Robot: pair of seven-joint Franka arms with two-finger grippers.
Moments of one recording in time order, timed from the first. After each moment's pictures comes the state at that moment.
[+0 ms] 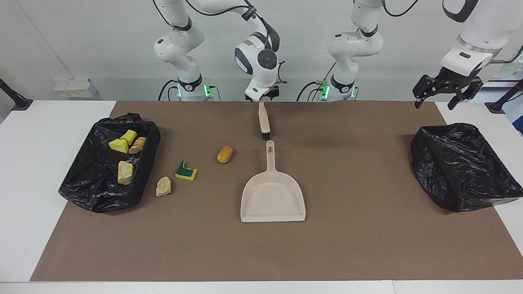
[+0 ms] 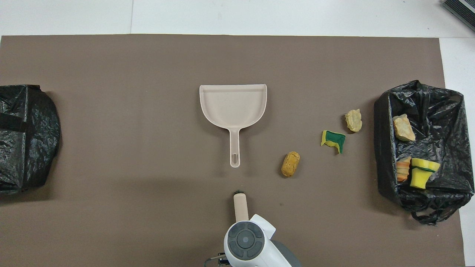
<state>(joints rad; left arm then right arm) 0.02 -0.03 -0.01 -1.55 0.05 1.55 0.19 0.88 -0.03 0.03 -2.36 0.34 2.05 0.62</state>
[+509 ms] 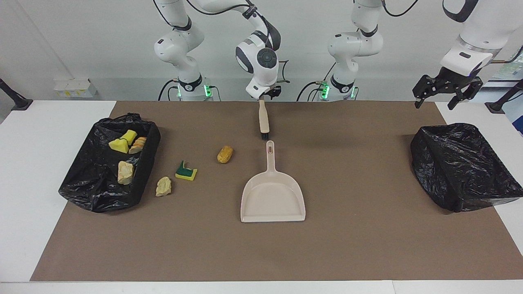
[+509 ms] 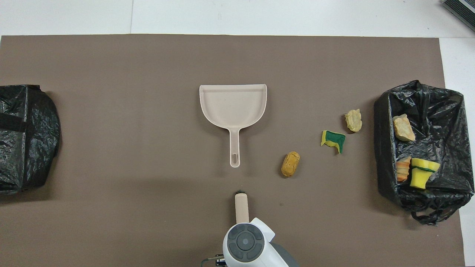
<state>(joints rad) 0.02 -0.03 -0.01 -1.55 0.05 1.55 0.19 0.89 -0.03 0.03 -2.36 0.37 2.05 0.66</state>
